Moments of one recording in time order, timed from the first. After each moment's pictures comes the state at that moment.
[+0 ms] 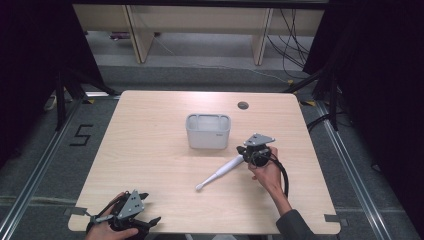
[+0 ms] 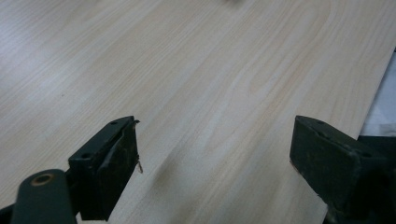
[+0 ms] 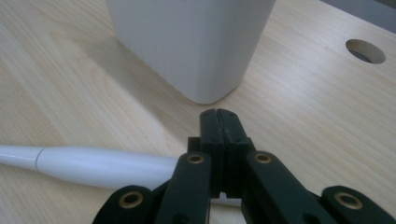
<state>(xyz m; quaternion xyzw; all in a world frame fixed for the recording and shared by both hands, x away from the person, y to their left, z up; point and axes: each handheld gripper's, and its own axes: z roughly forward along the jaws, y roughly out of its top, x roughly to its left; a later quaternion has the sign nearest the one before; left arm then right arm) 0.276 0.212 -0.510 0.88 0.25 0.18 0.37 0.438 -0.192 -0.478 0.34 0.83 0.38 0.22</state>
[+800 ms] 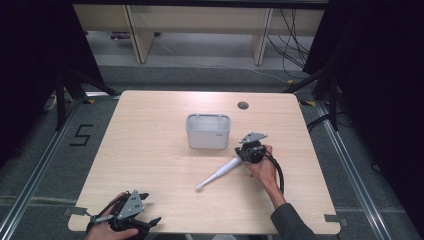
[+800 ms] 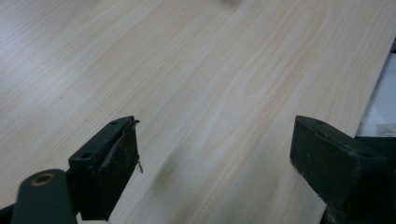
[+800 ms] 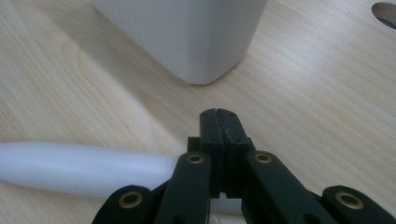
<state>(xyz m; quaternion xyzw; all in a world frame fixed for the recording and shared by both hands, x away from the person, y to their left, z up) 0.275 0.211 -0.509 0.88 0.25 0.18 0.37 0.456 -0.184 -0.495 0.37 0.85 0.34 0.19</state>
